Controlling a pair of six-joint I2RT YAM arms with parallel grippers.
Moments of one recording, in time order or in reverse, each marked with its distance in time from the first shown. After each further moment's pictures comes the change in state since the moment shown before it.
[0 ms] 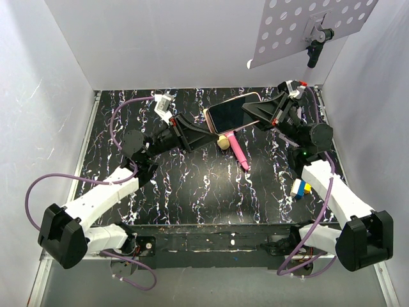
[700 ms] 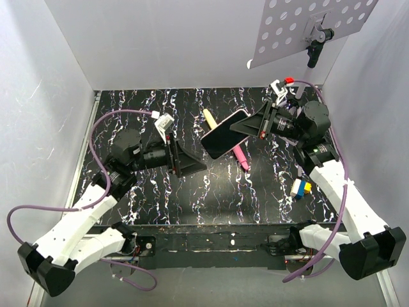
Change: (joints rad) left arm 0.019 -0.258 0.069 -0.960 0.001 0.393; right arm 0.026 -0.053 0.190 -0.772 -0.195 -0.772
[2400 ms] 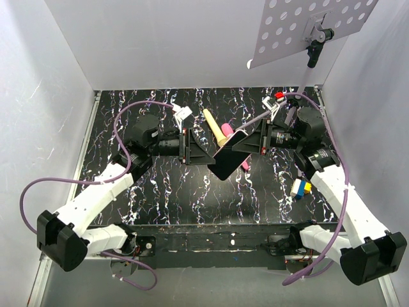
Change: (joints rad) left arm 0.014 0.220 0.072 0.080 0.220 -0.119; right arm -0.005 -0.056 -0.058 -0.303 -0.116 -0.298
